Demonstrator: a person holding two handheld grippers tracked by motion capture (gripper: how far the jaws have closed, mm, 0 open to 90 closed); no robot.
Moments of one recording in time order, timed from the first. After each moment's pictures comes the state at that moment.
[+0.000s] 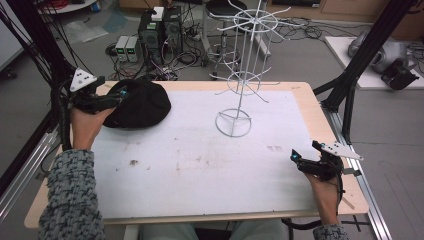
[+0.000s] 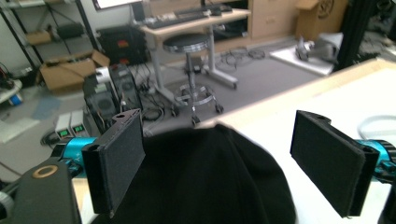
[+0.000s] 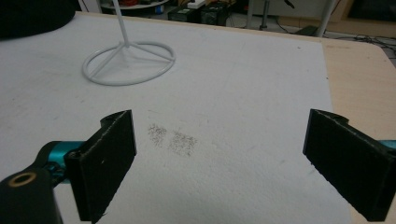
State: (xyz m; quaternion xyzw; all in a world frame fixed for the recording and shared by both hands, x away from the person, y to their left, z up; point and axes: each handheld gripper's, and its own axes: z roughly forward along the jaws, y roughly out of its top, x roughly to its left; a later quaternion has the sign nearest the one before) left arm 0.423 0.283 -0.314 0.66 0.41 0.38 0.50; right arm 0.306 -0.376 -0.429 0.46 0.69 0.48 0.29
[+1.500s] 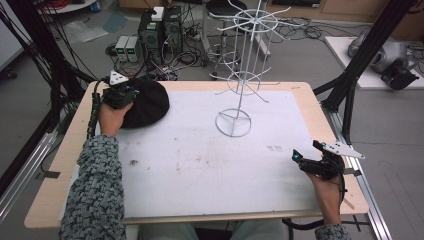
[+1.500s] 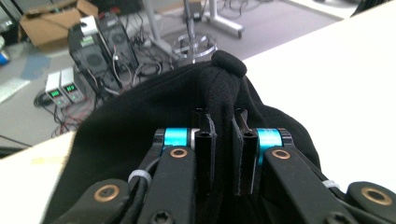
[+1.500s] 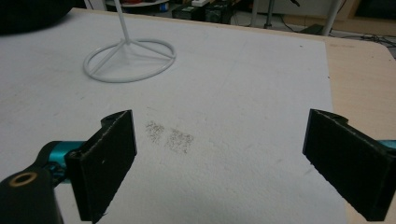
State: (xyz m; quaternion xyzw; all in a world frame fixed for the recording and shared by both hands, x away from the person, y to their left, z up) left arm 0.482 0.260 -0.360 0.72 0.43 0.34 0.43; right arm 0.309 -0.383 -0.429 0.46 0.69 0.48 0.29
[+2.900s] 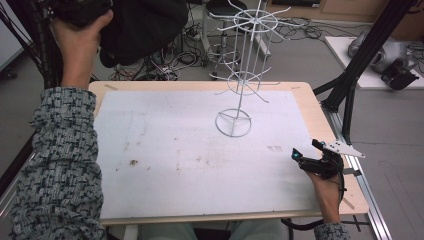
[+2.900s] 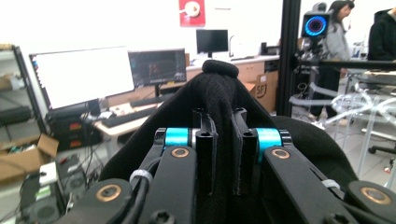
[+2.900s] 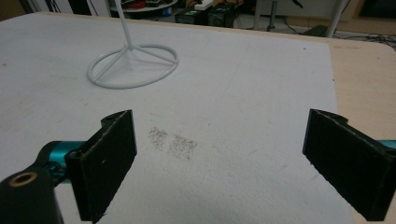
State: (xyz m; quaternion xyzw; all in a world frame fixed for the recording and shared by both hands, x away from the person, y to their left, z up) left arm 0.430 0.228 -0.093 0.62 0.29 0.35 0.64; right arm 0.312 -0.383 -0.429 0.46 0.69 0.49 0.28
